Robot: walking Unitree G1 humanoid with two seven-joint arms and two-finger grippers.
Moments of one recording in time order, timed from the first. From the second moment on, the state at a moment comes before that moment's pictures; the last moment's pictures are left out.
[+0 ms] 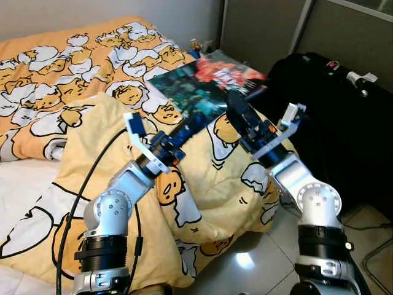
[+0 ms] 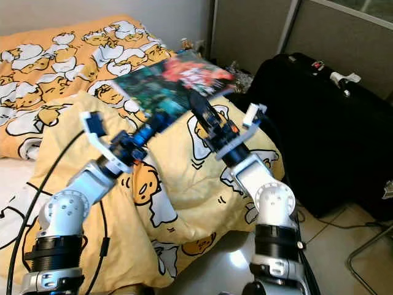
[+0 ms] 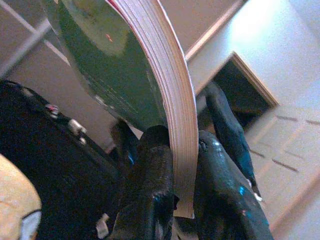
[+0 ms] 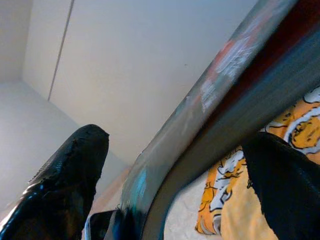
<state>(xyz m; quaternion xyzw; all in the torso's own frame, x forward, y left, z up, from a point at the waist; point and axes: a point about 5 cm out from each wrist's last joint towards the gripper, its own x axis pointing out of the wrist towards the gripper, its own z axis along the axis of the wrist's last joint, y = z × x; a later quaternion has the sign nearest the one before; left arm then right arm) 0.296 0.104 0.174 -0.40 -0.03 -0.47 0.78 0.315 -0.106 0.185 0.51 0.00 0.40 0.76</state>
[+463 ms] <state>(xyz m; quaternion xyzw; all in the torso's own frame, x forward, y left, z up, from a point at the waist) 0.294 0.100 0.174 -0.38 -0.03 -0.48 0.79 0.317 -0.100 0.179 0.52 0.00 0.40 0.76</state>
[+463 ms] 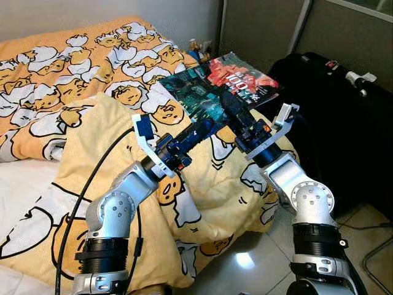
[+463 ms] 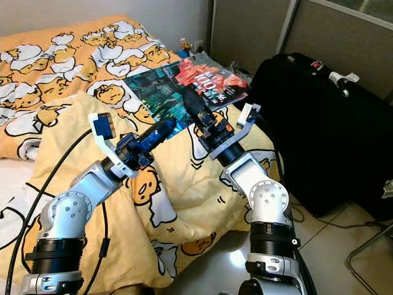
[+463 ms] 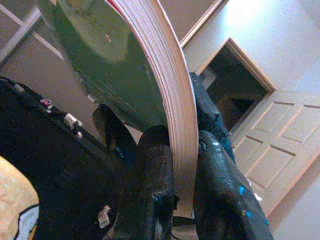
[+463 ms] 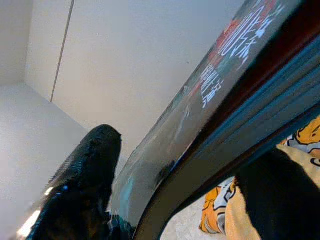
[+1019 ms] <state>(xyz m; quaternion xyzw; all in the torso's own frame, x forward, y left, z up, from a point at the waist) 0.295 0.100 0.173 -0.38 -0.03 -0.48 0.79 0.319 -0.098 0.183 0.51 -0.01 0.40 0.76</state>
